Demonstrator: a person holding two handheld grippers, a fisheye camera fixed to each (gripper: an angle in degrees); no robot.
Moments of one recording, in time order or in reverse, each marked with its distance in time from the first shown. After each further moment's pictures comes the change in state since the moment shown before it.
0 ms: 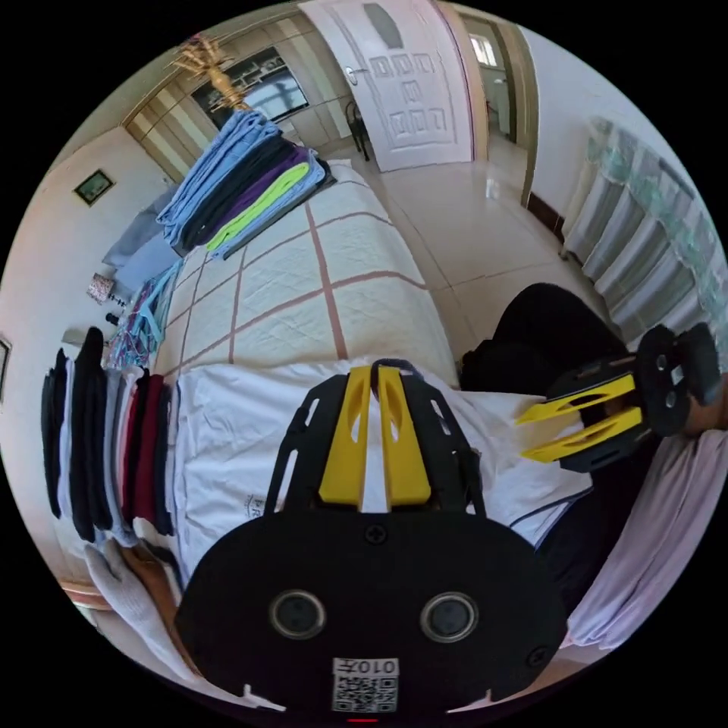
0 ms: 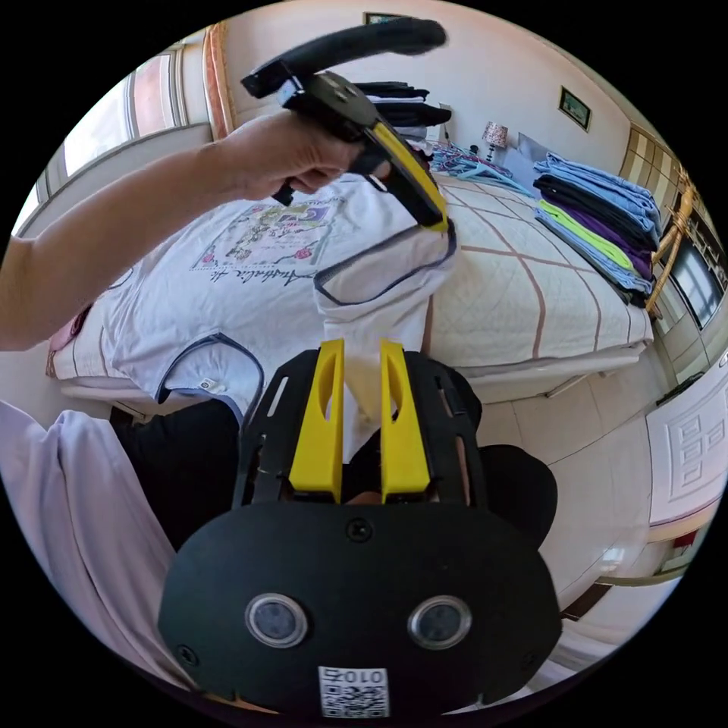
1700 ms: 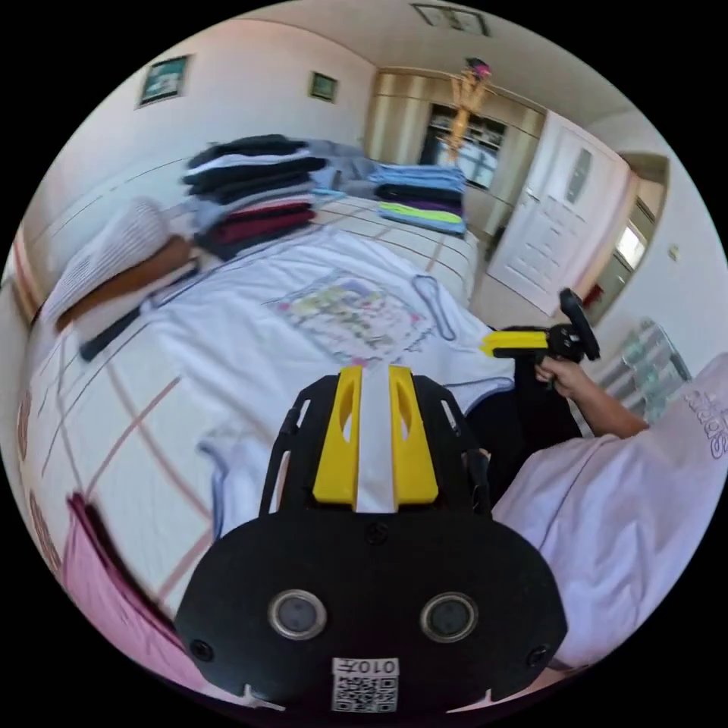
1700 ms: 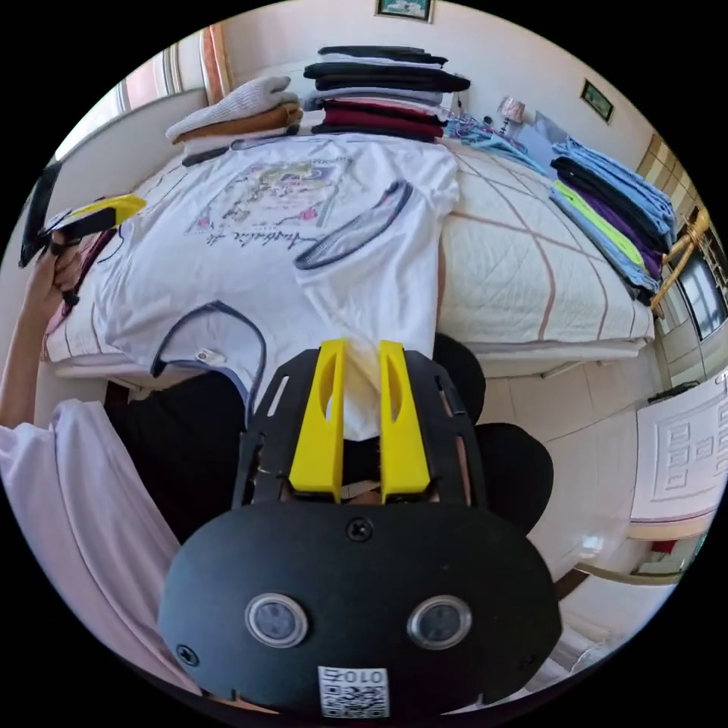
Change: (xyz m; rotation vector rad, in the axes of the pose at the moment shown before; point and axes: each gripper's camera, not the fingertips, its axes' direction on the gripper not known) left arm -0.017 0.412 -0.243 0.213 -0.028 -0.795; right arm -0.023 0.044 0.021 -0.093 0.033 -0.034
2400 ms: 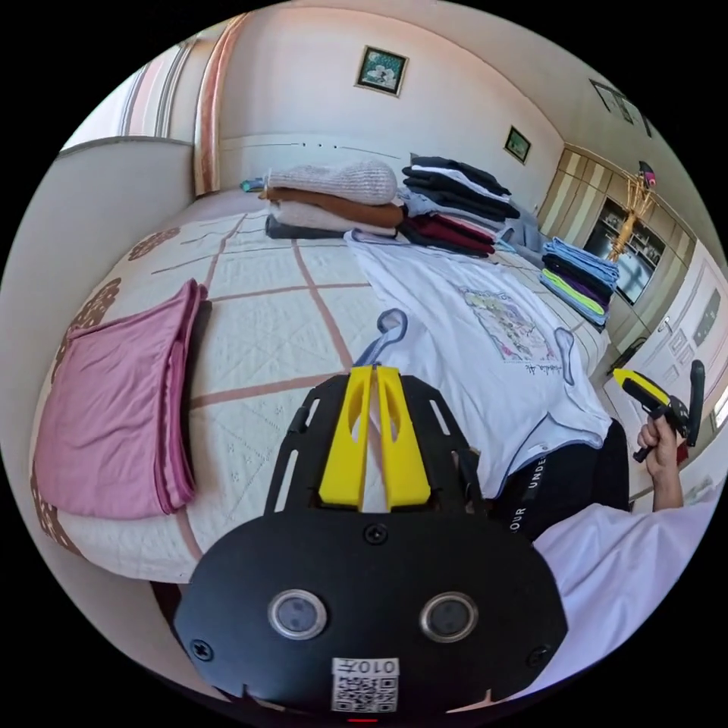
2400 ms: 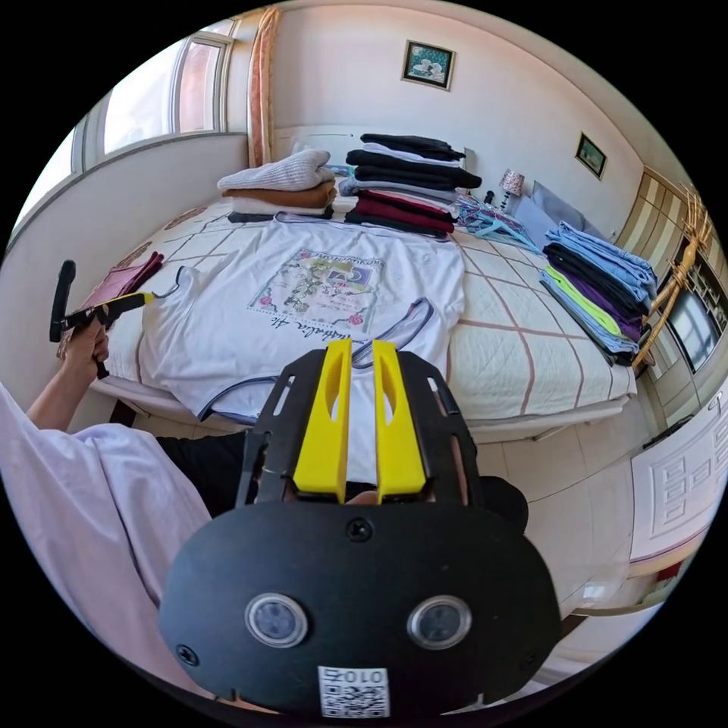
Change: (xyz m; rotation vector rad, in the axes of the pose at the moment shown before) left arm -0.058 0.111 -0.094 0.129 -0.379 -0.470; right arm -0.026 0.010 -0.061 0.209 -0.003 -0.083
